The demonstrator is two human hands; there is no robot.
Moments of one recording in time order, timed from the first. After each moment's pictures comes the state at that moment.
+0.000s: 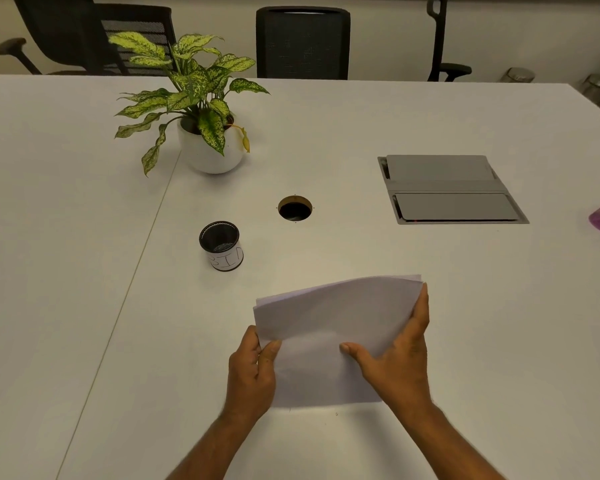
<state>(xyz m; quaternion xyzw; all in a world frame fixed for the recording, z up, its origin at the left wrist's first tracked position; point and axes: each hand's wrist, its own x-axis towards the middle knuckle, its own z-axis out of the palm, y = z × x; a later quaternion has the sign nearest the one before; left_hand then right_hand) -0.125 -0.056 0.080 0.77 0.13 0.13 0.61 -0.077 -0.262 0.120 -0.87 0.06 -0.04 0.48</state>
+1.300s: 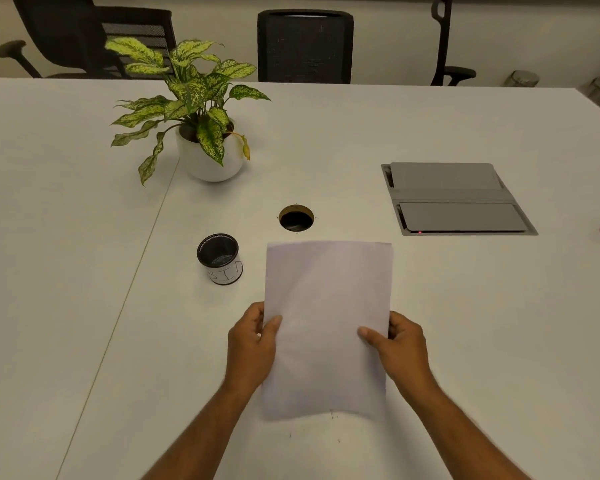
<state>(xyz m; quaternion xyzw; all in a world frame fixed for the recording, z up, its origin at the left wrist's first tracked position) -0.048 -0.037 0.080 0.79 0.21 0.06 0.58 -0.011 -0.273 0.090 -0.79 0.12 0.08 0.59</state>
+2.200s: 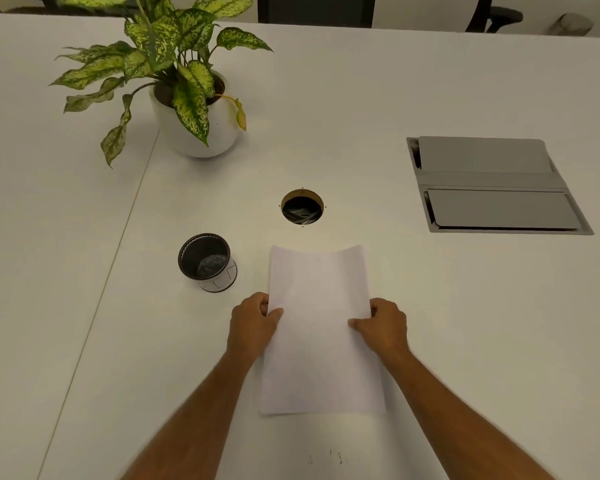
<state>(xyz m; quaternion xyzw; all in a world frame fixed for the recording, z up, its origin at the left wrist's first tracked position) 0.069 -0.003 -0.003 0.87 0.27 -0.09 0.40 0.111 -0.231 0.000 -0.90 0.16 0.19 0.35</state>
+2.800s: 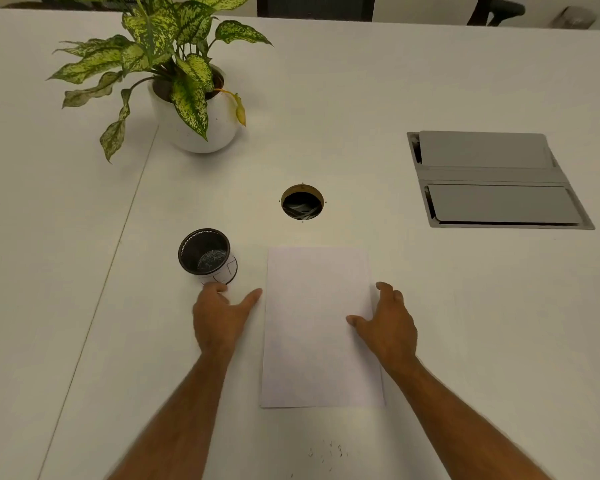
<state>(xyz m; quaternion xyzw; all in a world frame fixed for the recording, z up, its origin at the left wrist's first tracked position) 0.059 0.036 -0.011 0.82 0.42 0.04 0.40 0.097 -0.238 0.000 -0.96 0.10 0.13 0.22</state>
